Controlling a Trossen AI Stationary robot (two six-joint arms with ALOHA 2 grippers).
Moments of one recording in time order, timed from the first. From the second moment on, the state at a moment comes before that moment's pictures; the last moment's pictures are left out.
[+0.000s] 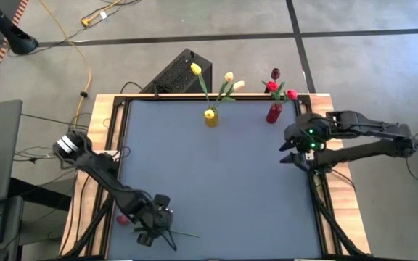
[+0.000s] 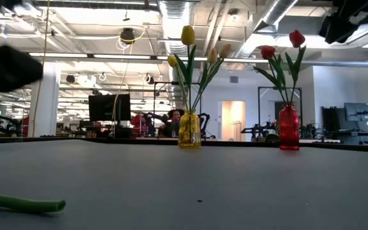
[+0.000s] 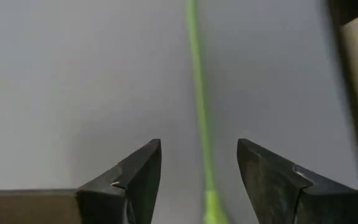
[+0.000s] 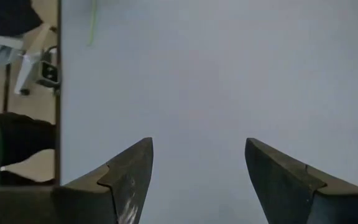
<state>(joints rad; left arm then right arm) -0.72 1.65 0.96 -0.48 0.01 -0.46 -0.07 0.80 1.01 -1.10 -0.21 0.27</state>
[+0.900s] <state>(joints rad) -0.85 1.77 1.00 -0.58 -0.15 -0.44 0.35 0.80 1.01 -0.87 0.13 0.75</state>
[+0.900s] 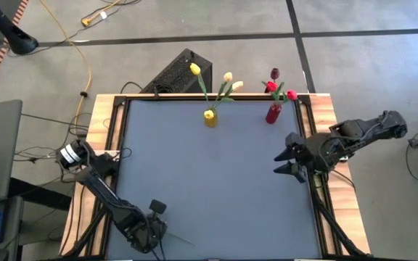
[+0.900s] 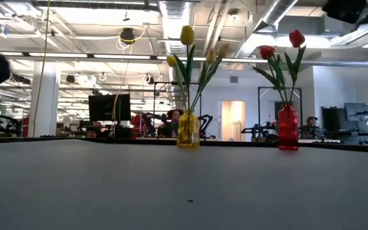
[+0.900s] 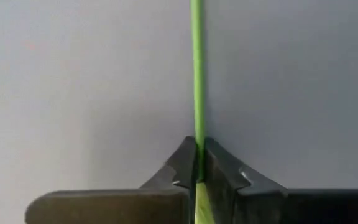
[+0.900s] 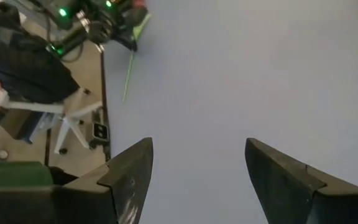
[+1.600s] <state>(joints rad) -0.19 1.52 1.23 -0.41 -0.01 -0.82 0.38 0.88 1.01 -0.68 0.10 0.11</state>
